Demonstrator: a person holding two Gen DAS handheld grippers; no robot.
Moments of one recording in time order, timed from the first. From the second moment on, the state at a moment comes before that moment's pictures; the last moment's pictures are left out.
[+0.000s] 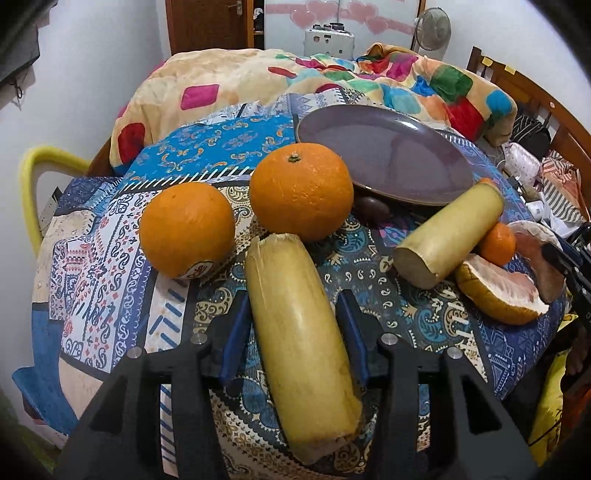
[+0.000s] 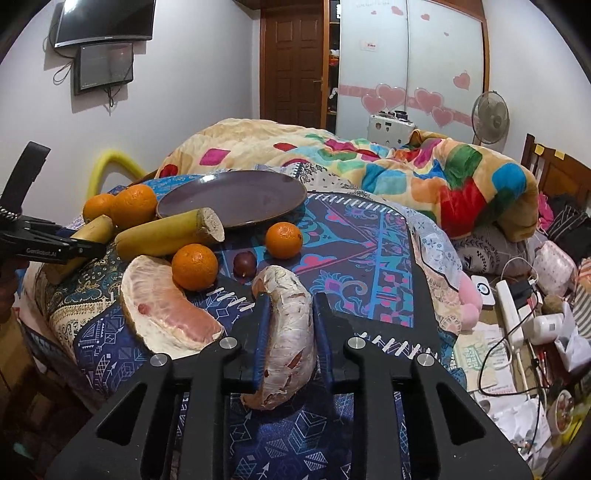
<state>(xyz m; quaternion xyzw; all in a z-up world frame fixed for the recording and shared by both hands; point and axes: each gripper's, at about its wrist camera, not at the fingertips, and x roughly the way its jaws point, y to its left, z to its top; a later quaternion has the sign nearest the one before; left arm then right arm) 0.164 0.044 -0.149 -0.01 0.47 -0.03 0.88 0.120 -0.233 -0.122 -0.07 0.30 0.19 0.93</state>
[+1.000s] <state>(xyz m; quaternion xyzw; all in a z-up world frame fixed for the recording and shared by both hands) 0.148 0.026 -0.060 0.00 0.35 -0.08 0.93 0.126 -0.226 -0.066 -0.07 0.21 0.18 0.96</state>
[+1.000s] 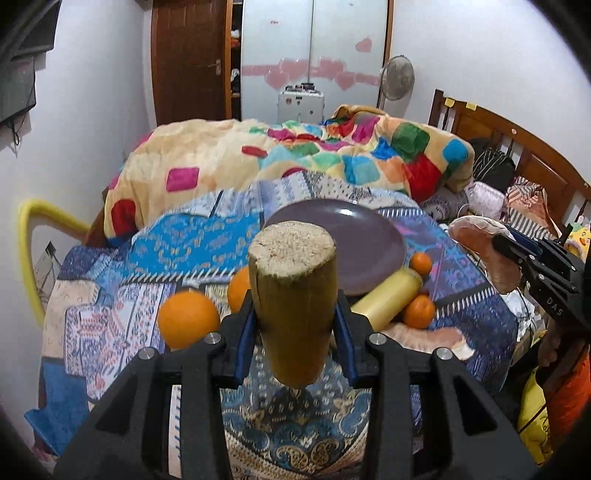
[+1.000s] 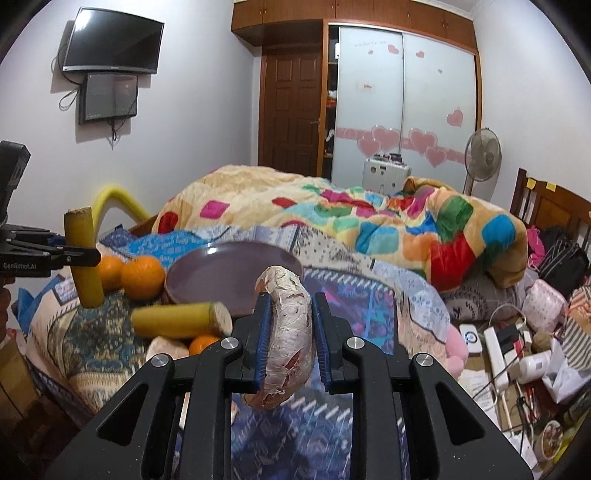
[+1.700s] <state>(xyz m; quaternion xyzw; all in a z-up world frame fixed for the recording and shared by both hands) 0.209 0.004 -0.053 0.01 0.32 -0.10 0.94 0.178 -0.189 -0.045 -0.06 0.17 0.19 0.96</state>
